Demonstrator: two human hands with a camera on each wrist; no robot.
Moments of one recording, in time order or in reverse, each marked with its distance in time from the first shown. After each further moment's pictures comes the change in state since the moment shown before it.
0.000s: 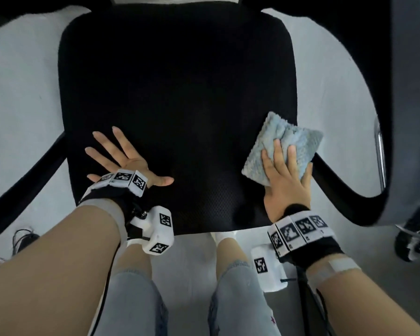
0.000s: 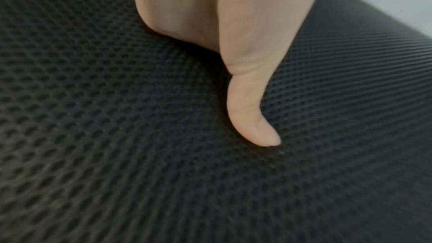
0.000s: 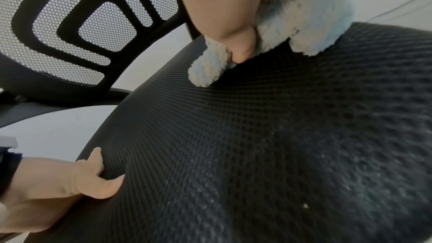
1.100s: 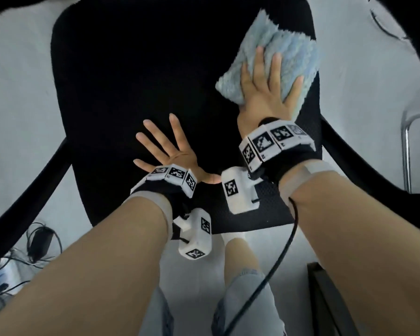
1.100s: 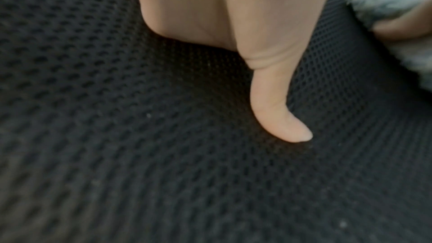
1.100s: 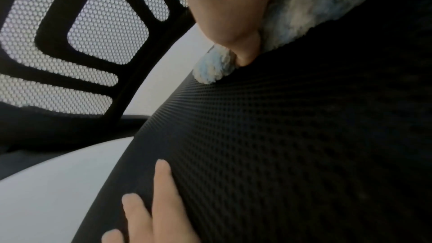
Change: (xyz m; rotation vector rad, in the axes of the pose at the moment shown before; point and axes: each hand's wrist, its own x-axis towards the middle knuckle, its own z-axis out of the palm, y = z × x) left_hand 0.005 0.056 0.039 0.079 0.004 0.153; right_hand 0.120 -0.073 -0.037 0.079 0.345 -0.104
